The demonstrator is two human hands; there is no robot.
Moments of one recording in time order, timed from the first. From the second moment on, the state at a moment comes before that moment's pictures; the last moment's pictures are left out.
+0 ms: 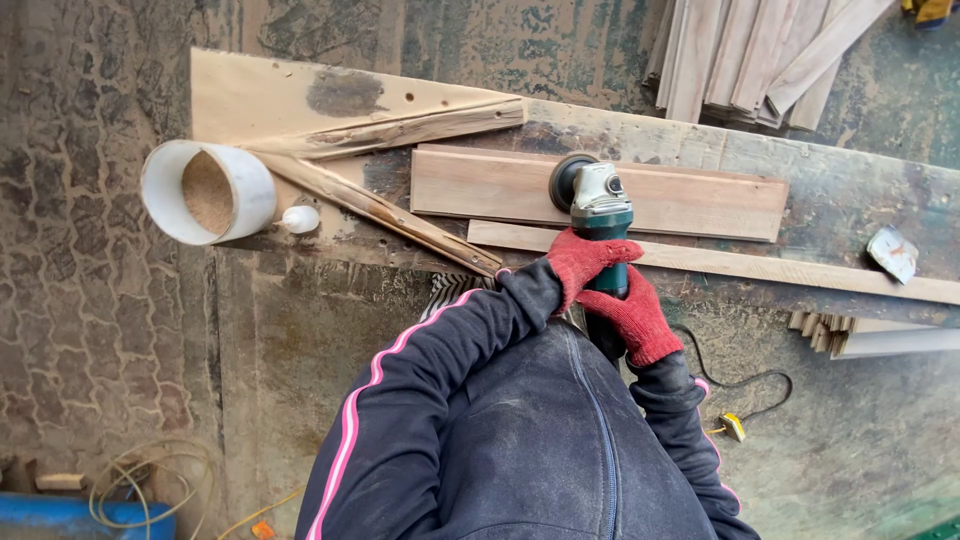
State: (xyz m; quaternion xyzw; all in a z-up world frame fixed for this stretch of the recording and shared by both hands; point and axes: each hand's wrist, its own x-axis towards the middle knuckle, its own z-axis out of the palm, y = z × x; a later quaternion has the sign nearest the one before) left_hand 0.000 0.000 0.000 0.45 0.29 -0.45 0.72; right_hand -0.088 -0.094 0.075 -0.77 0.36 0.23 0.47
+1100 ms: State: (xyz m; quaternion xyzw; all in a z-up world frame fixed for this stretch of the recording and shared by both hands) left_hand -0.005 0.101 0.061 0.41 0.11 -0.45 0.79; right_hand -0.042 -0.067 0.103 -0.78 0.25 0.38 0.42
